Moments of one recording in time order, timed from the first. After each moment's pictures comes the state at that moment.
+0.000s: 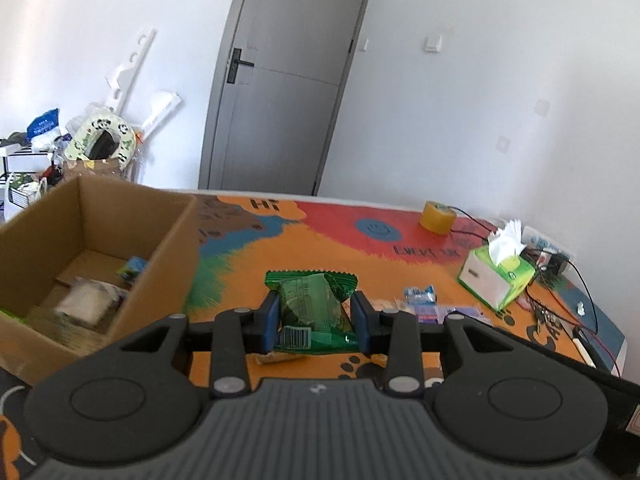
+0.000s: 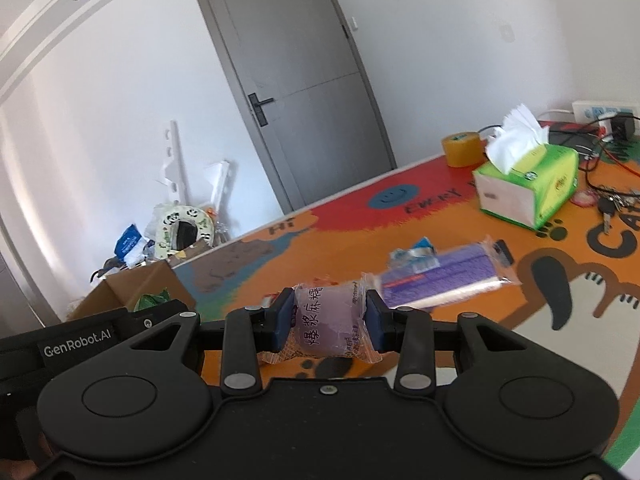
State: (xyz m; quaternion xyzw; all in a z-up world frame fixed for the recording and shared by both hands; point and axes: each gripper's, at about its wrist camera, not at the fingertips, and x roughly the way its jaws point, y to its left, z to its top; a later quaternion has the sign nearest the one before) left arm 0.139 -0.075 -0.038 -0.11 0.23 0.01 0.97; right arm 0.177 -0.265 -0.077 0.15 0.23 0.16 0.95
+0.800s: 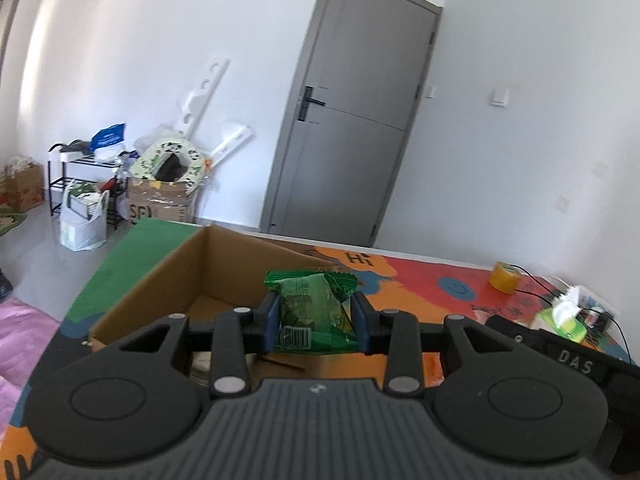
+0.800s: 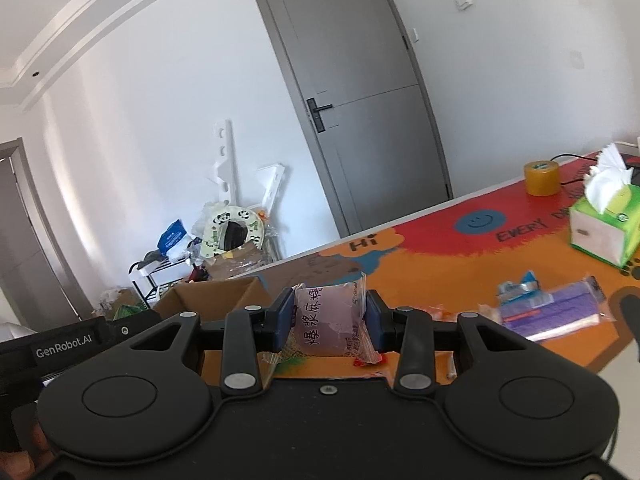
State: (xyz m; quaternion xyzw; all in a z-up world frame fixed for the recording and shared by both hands) left arm 0.111 0.020 -0.013 -0.14 0.18 0.10 0.97; right arm 0.182 -0.190 -0.045 0.13 0.21 0.22 0.94
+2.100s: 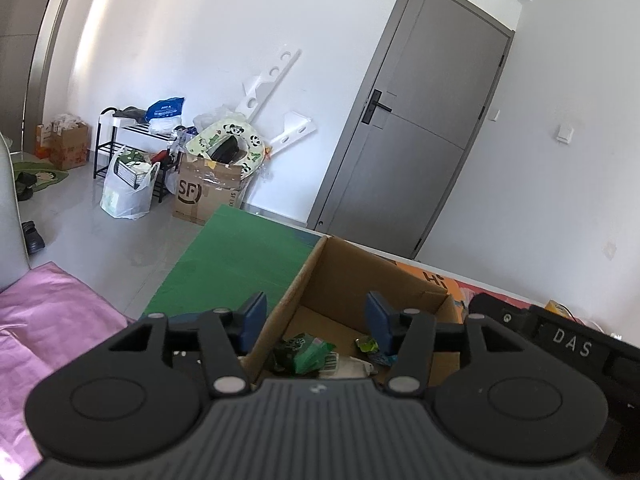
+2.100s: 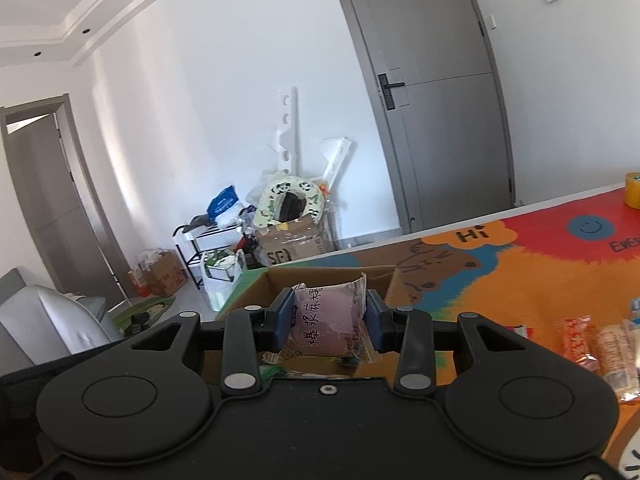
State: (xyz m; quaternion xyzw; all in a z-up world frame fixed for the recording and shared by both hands) left arm 0.103 0.110 -0.021 -0.21 0.19 0.16 0.95; right arm 0.189 -0.069 -0.030 0.09 0.22 0.31 0.92
